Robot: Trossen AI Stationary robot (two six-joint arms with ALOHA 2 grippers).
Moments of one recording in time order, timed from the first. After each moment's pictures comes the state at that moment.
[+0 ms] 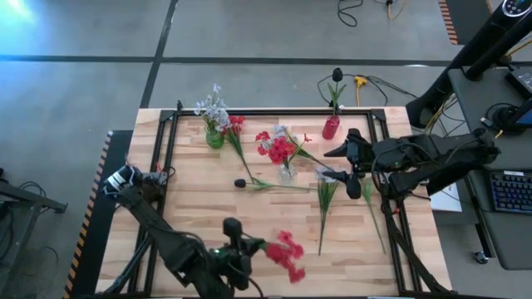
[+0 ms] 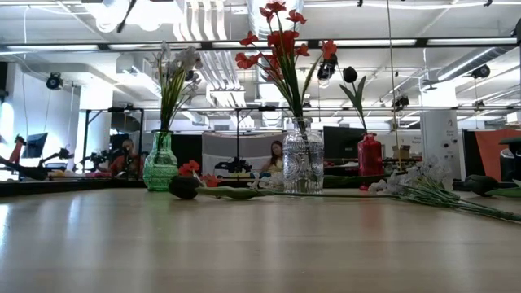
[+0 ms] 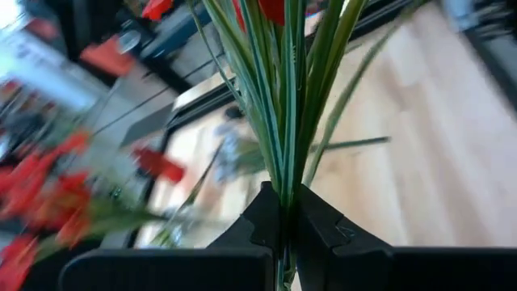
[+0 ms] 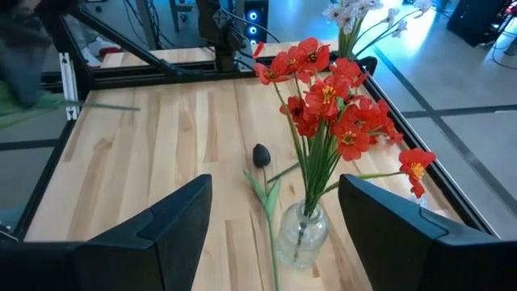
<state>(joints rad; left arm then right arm) -0.77 1.86 1.70 -0.69 -0.99 -0.13 0.21 0.97 1.14 -0.64 0.31 0.16</state>
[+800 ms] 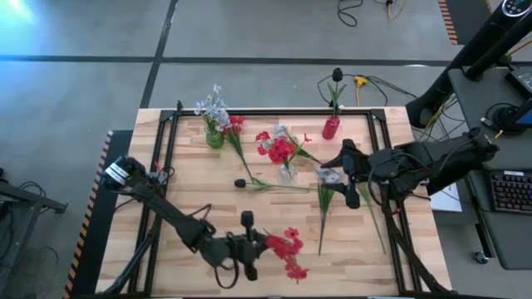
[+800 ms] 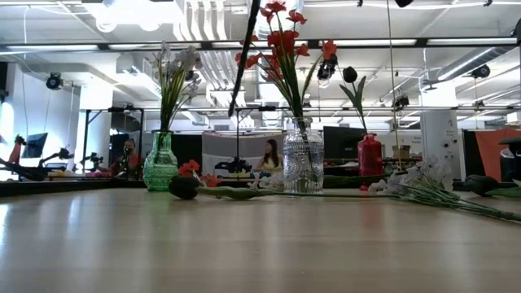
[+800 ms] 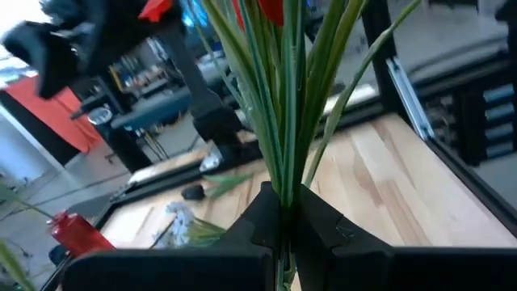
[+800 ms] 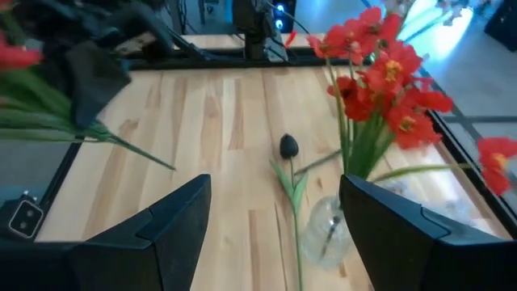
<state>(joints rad) -0.64 1.78 1.06 0.57 -0.77 0.27 0.28 0.97 1.04 -0.54 0.28 0.15</state>
